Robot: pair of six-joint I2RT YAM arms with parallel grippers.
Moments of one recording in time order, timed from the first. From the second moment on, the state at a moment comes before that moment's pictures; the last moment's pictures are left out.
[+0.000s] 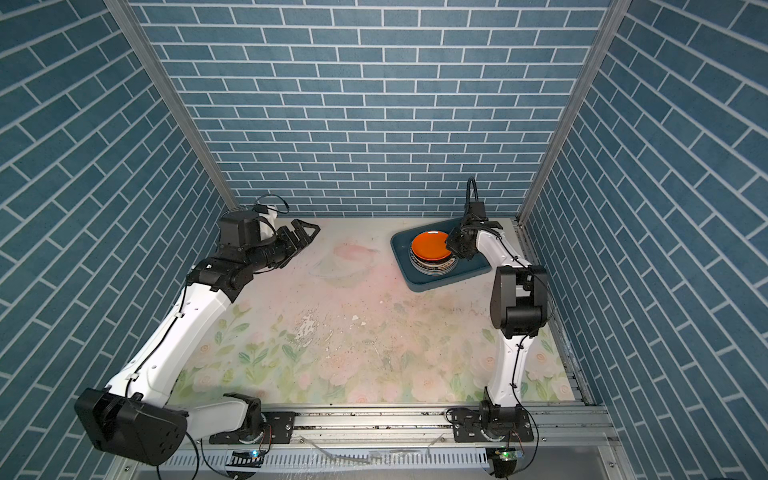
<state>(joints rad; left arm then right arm) -0.23 1.26 1.27 -0.47 0.30 -0.80 0.12 2.05 1.70 -0.68 -0.25 0.65</state>
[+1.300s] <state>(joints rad) 0.03 0.93 0.55 0.04 -0.07 -0.27 0.02 1.19 0.78 -0.32 0.33 0.25</state>
